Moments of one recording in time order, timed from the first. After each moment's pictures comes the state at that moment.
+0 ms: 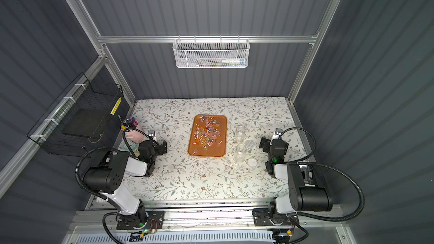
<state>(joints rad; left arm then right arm) -0.11 1.70 0.38 0.88 -0.22 0.07 -0.03 1.45 0.30 0.78 0.21 0.09</state>
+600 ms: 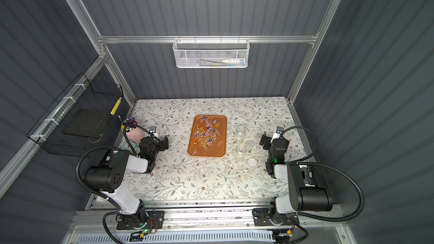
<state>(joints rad) -0.12 1.71 0.44 0.87 -0.19 0.06 -0.03 1.45 0.31 0.85 0.21 0.09</state>
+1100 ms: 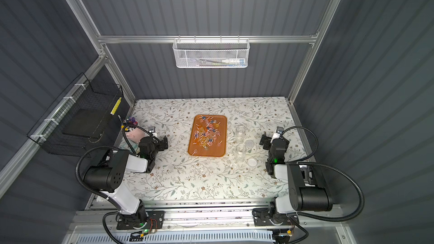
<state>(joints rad) -0.10 1.71 0.45 0.85 -0.18 0.04 -0.03 1.45 0.31 0.85 0.21 0.09</state>
